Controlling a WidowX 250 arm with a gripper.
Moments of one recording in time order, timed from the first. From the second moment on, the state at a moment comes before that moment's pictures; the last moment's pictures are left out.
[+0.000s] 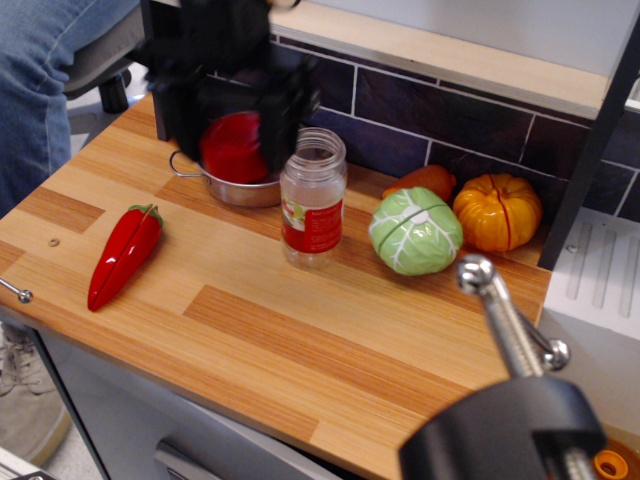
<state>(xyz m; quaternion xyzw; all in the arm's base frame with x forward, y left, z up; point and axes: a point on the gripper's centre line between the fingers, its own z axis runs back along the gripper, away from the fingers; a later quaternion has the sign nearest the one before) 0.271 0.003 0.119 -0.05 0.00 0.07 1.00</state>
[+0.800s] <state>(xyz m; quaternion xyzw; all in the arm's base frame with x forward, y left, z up) 0.311 -0.028 0.112 -0.01 -0.01 0.14 0.99</state>
